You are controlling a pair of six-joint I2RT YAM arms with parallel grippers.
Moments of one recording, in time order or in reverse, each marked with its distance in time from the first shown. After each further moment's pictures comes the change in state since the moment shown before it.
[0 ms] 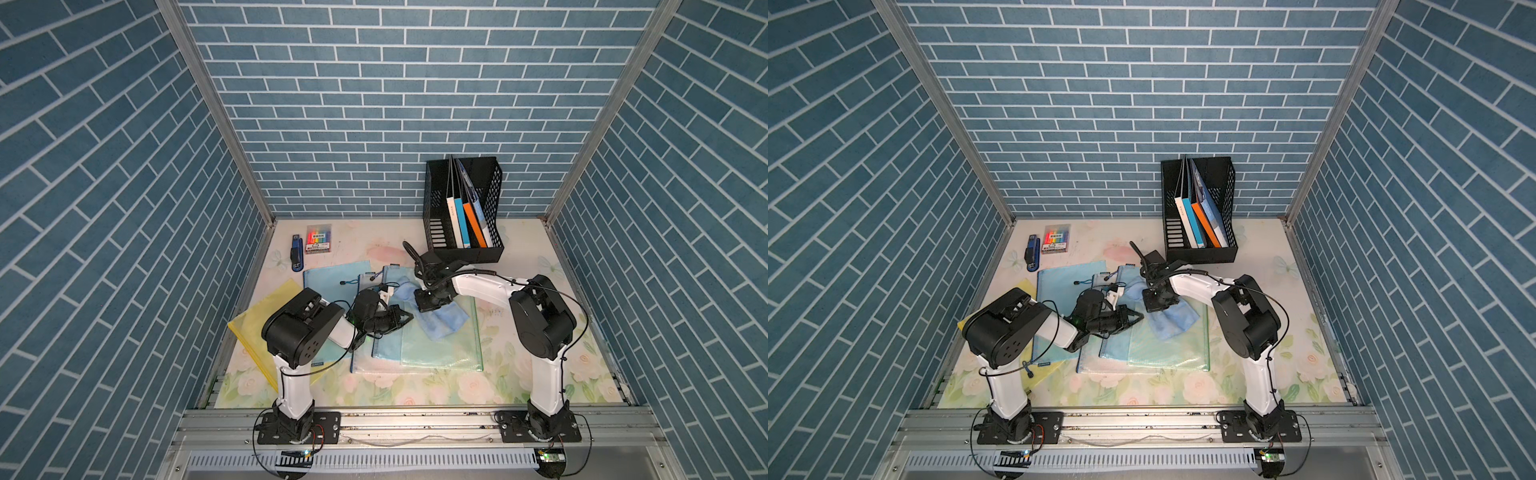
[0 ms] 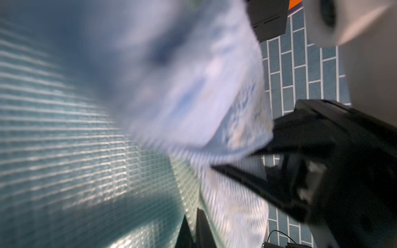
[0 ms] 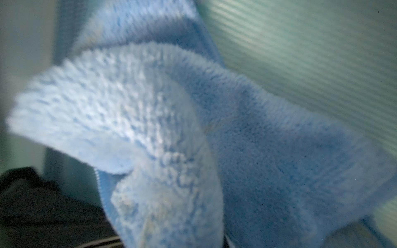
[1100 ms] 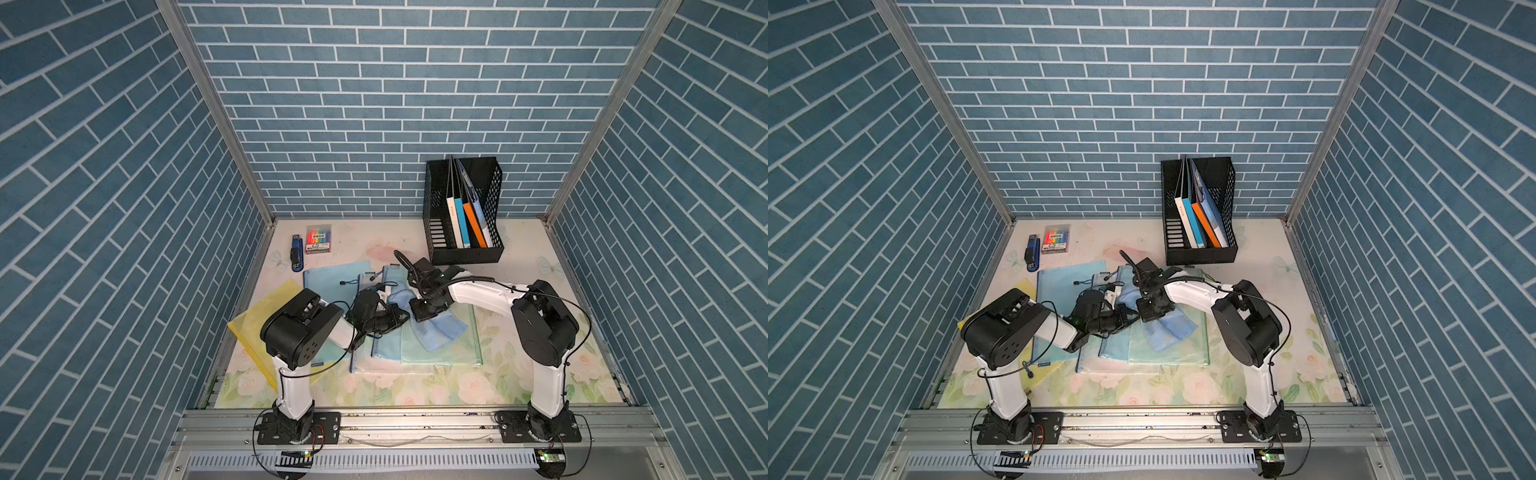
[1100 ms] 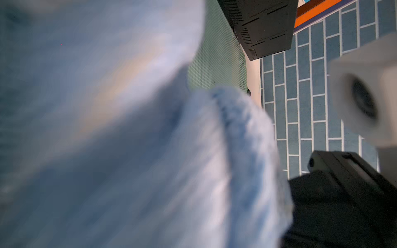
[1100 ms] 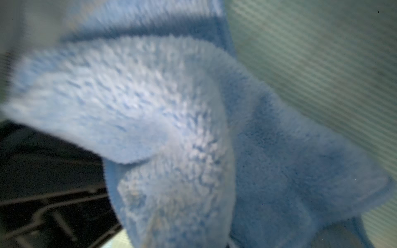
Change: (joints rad) left arm 0.000 -0.011 -0.003 -0.009 -0.057 -0.040; right arm 0.056 -0.035 -0.031 -0.037 0.023 -0.032
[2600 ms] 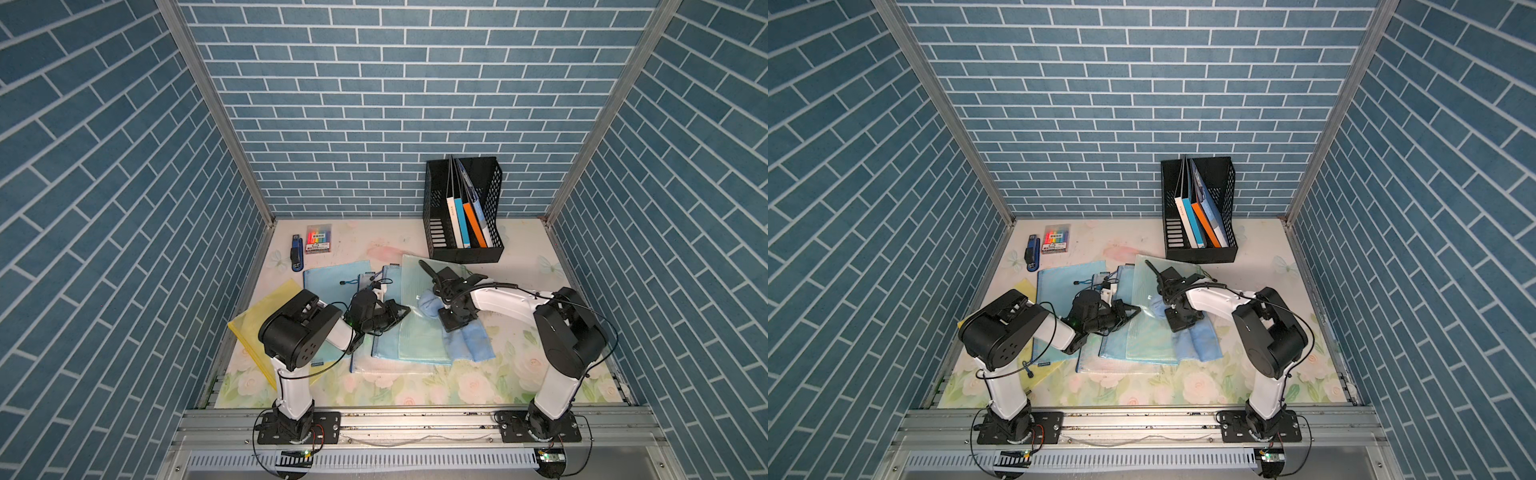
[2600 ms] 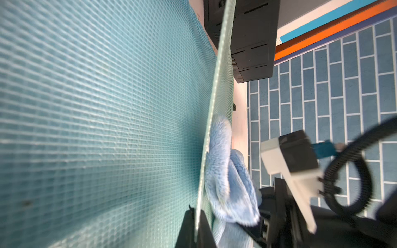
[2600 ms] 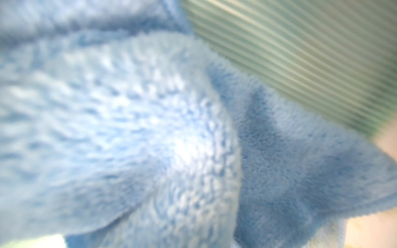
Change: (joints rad) left arm 0.005 -0.013 -0.029 0.111 -0.043 -0.122; right arm -0.131 -0.196 -0.285 -0.097 0.230 -0.017
